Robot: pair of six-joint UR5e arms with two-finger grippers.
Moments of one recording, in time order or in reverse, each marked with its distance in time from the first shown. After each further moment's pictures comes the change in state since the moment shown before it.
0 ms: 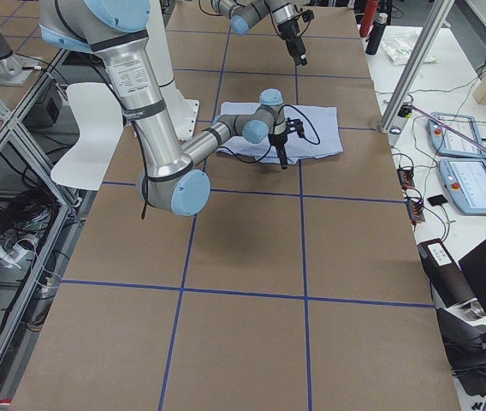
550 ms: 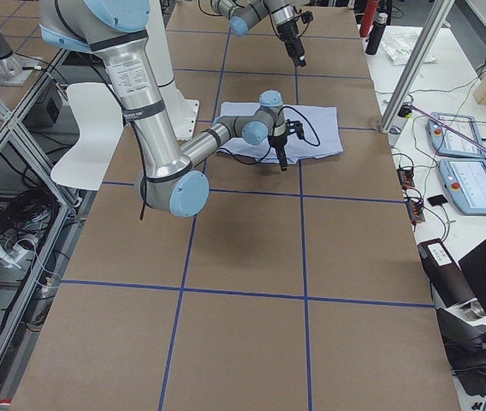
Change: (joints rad) left arm 0.006 0.002 0.001 0.000 0.001 0.000; right arm -0.001 -0.004 0.004 0.000 0.000 -0.008
